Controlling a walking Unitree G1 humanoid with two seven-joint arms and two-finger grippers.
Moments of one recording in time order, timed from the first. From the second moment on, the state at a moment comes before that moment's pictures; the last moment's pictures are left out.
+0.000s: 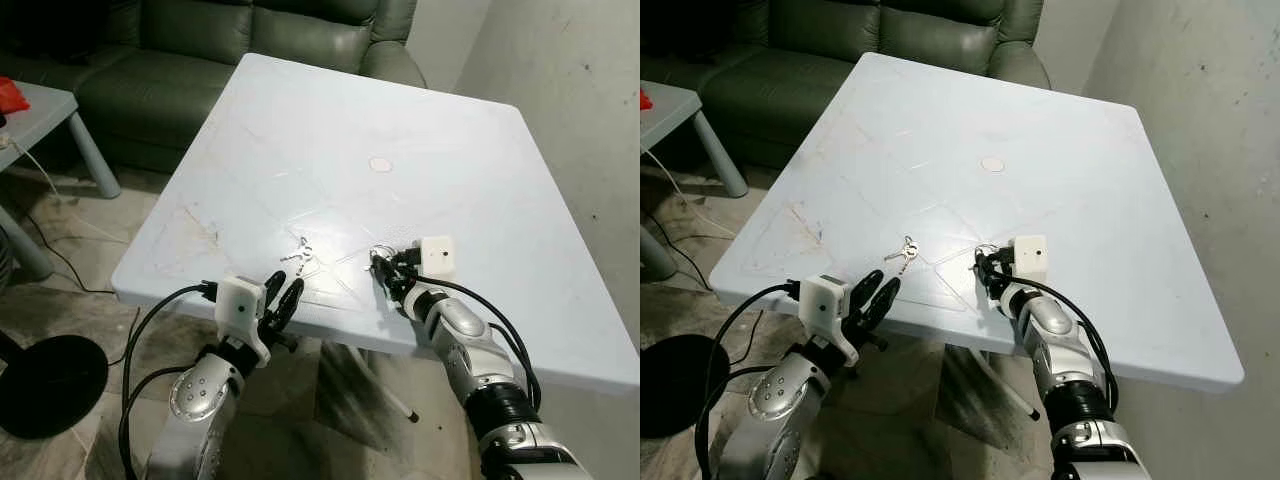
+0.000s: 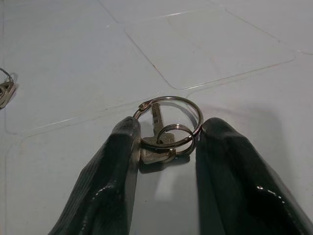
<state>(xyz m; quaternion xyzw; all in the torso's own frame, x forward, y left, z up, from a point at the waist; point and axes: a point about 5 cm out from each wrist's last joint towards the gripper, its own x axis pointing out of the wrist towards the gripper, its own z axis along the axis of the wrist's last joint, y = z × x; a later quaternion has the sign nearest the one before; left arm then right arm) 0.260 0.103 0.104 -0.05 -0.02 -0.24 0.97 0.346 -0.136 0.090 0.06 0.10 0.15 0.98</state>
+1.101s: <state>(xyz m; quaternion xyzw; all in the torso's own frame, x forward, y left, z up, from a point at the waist) 0.262 0.103 0.107 -0.04 -0.03 -0.24 0.97 0.347 -0.144 0.091 0.05 0.09 0.16 0.98</state>
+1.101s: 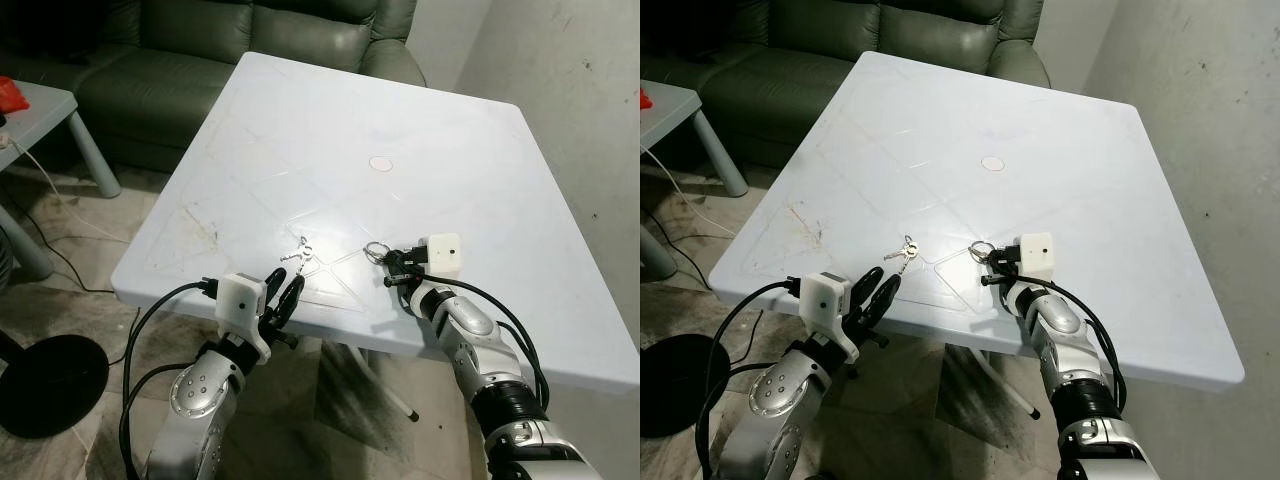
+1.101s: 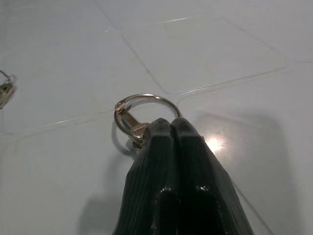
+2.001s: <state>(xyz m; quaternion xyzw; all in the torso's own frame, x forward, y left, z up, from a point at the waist) 0.266 0.101 0.108 -0.04 -0.03 -0.25 0.97 0.347 -0.141 0.094 0.08 0.09 0.22 0.97</state>
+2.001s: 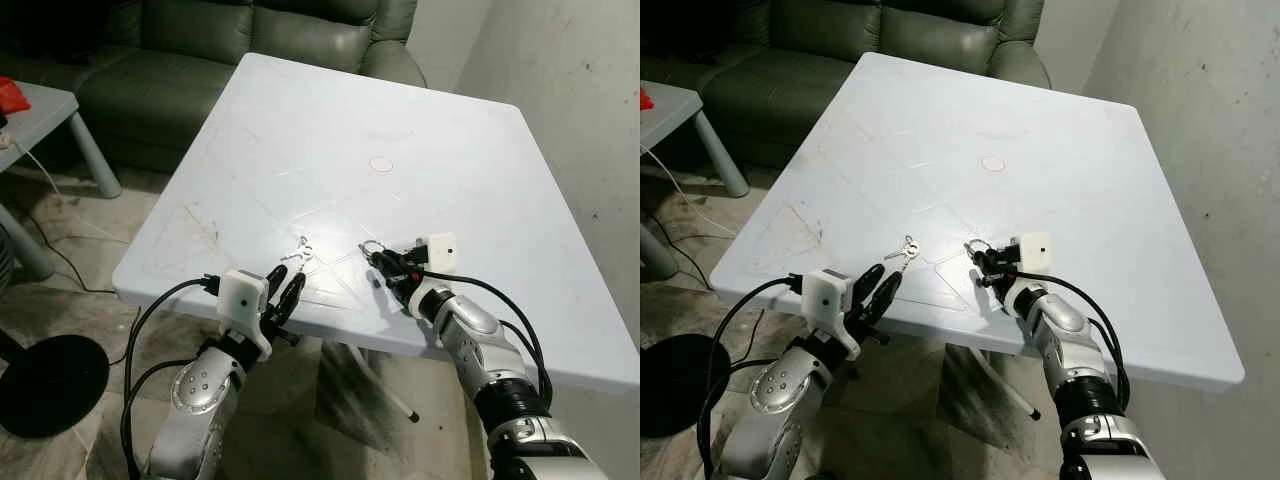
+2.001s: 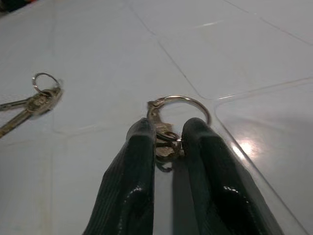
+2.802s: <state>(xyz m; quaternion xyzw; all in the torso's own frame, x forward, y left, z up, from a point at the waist) 0.266 0.102 0.109 -0.03 -0.03 -0.24 0.97 0.348 -0.136 0.094 0.08 0.09 0.22 0.97</state>
